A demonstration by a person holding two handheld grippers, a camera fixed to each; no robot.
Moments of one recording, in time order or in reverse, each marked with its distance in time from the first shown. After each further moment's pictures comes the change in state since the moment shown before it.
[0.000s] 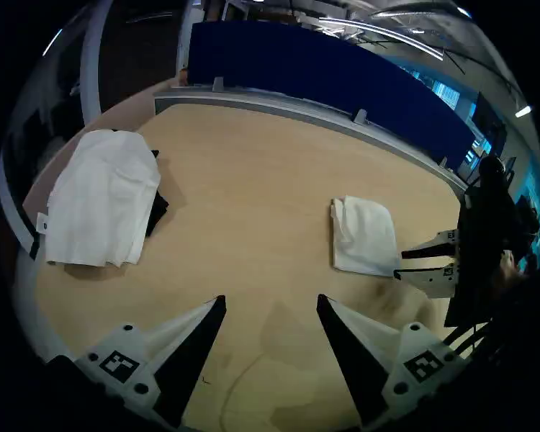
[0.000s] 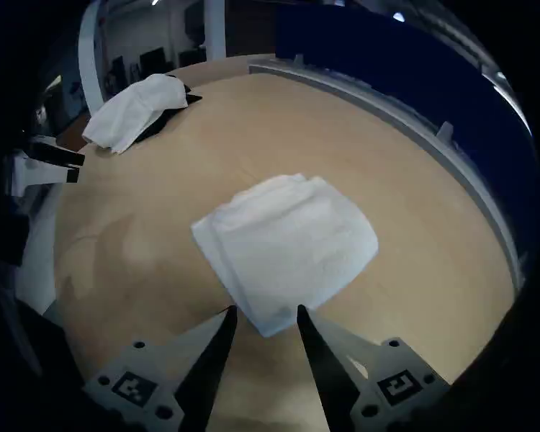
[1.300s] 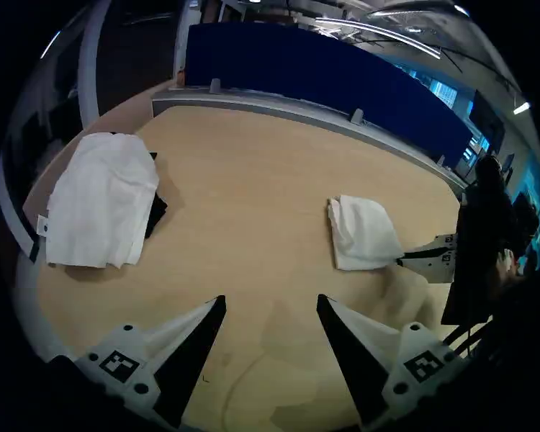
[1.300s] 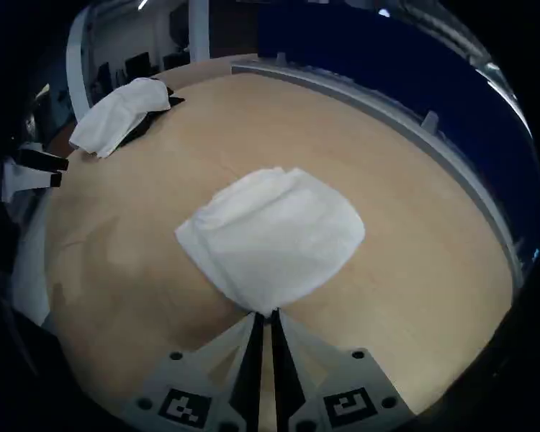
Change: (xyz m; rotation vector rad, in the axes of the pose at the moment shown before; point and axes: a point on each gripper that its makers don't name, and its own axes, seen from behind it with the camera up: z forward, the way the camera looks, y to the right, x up) left arm 0.002 0.004 -0.002 -0.007 0.006 0.014; right arm 0.005 0.015 -0.002 -0.055 0.030 0.034
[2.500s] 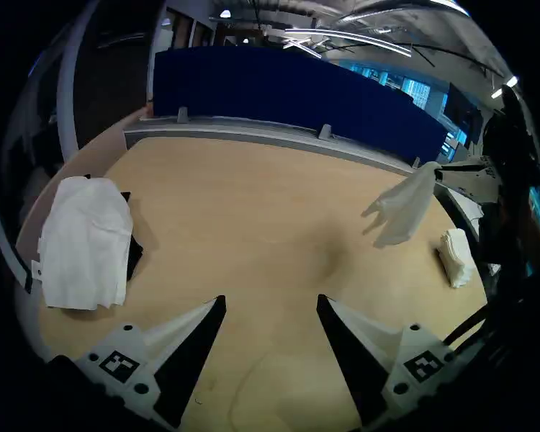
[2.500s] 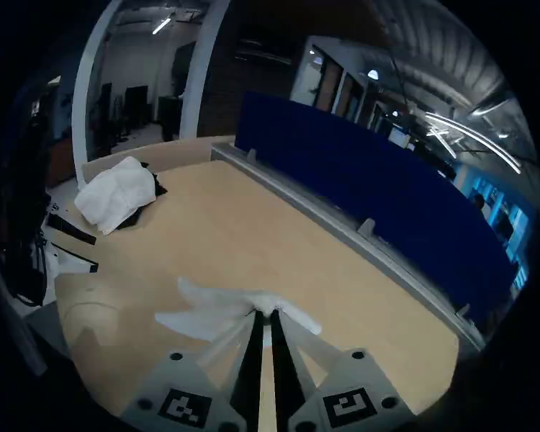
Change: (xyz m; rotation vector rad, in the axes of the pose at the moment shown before) left arm 0.050 0.043 -0.006 -0.093 0.078 0.094; right arm 0.137 0.067 -0.170 -0.167 0.284 -0.095
